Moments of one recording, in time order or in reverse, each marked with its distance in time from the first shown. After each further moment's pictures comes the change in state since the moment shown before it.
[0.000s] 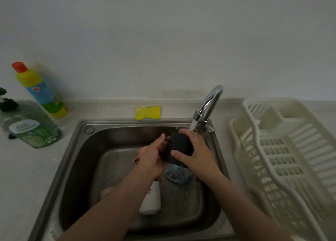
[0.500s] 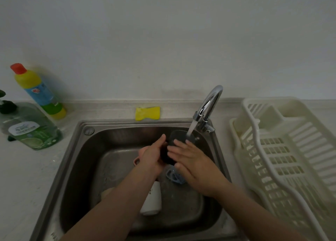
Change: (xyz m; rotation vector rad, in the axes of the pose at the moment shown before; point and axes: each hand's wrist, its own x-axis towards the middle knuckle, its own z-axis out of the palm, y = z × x) left_hand 0.012 -0.001 -0.005 -0.022 0.134 -0.054; right_hand -0.021 -0.012 -0.012 -0.477 -0.243 -0.448
